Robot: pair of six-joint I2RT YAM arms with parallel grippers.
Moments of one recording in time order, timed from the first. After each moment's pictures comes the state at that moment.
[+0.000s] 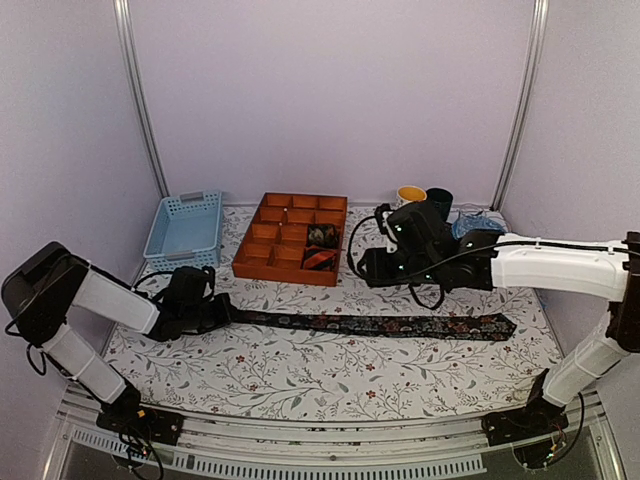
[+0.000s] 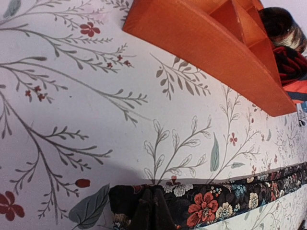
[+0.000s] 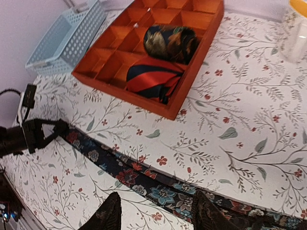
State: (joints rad) left arm -0.50 1.56 0.41 0.42 -0.02 -0.73; right arm 0.94 1.55 1.13 -0.28 0.23 0.55
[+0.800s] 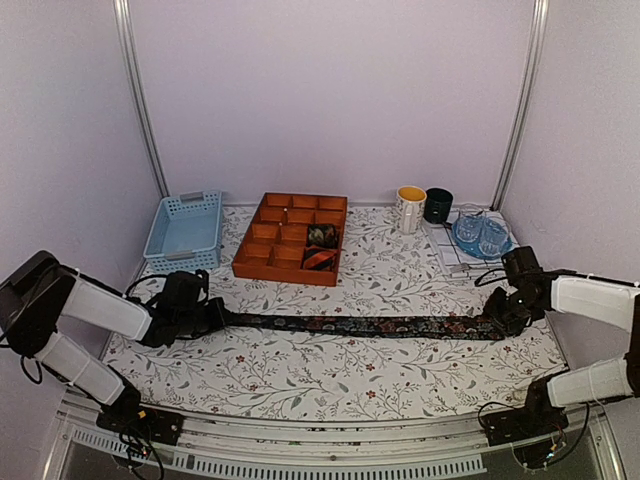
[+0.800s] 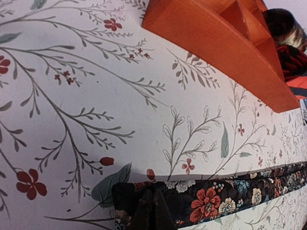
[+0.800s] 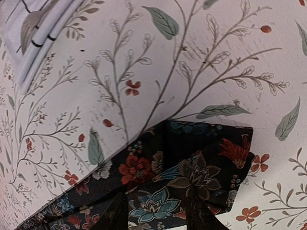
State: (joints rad) left arm -0.50 1.46 0.34 0.37 -0.05 -0.73; right arm 0.18 1.19 0.56 -0.49 0.09 0.87
